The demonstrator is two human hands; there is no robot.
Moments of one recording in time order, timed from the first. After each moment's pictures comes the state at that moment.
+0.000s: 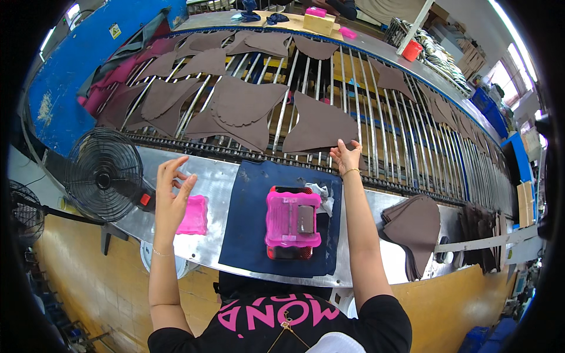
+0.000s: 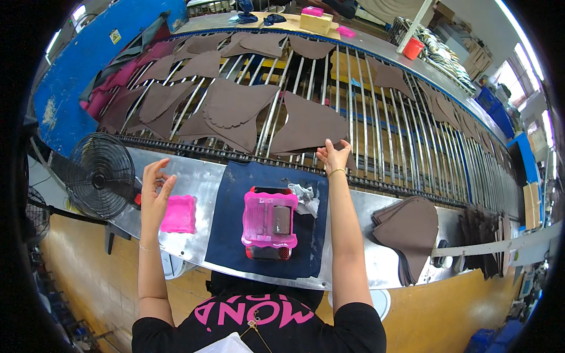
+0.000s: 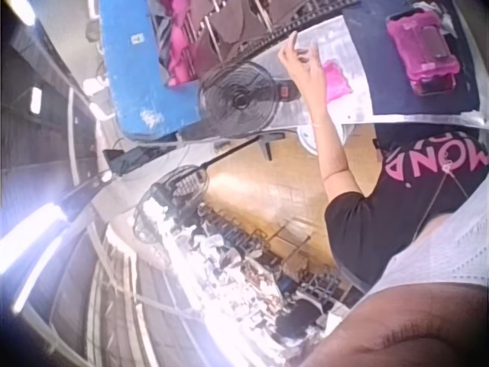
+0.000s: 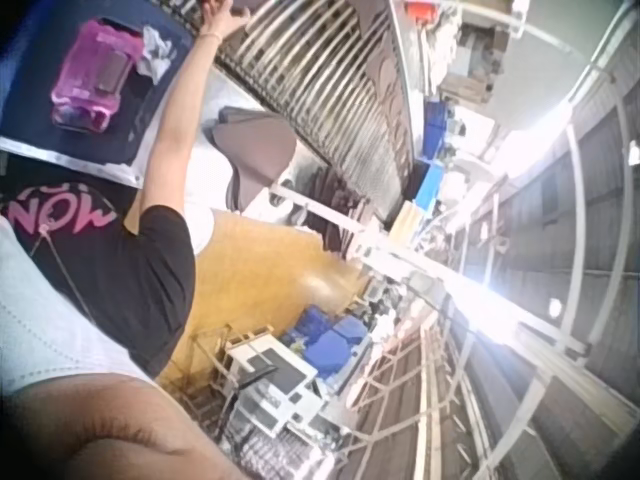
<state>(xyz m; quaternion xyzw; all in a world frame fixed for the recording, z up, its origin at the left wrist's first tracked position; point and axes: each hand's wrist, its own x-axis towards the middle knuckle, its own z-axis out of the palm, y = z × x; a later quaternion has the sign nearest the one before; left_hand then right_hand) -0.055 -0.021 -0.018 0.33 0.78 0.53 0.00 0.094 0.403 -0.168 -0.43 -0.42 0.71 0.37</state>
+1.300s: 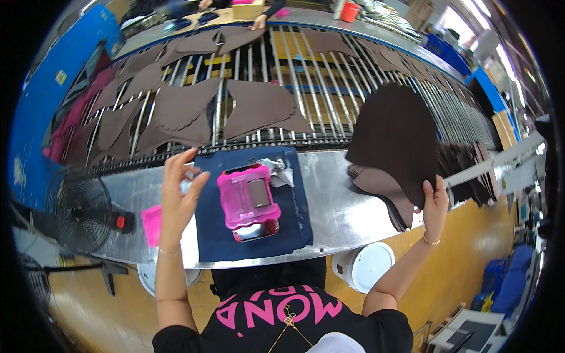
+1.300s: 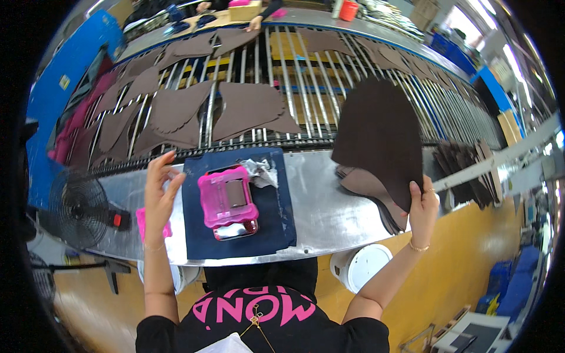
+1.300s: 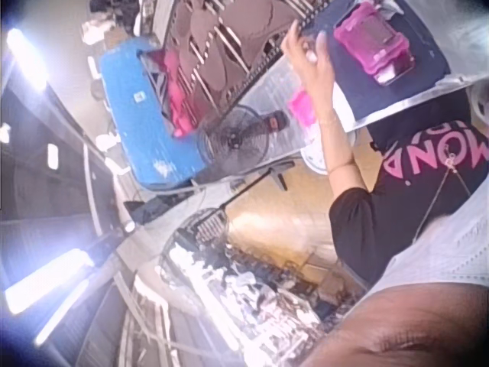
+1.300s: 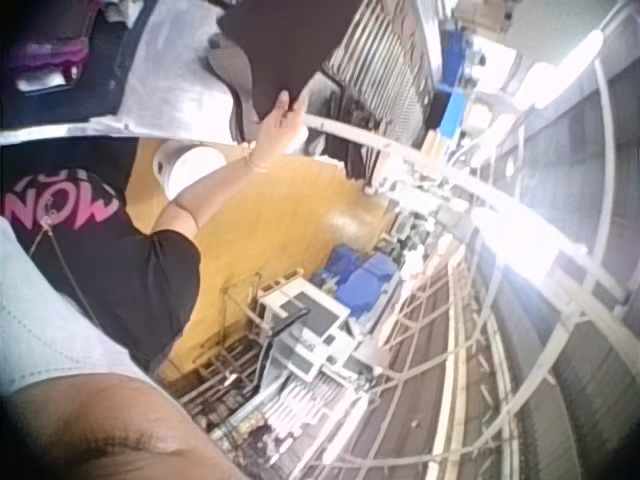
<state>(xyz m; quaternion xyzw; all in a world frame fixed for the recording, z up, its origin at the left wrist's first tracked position) 0.003 0.052 -0.019 0.46 0.69 0.56 0.10 0.434 0.274 0.041 -0.53 -0.70 0.25 0.39</state>
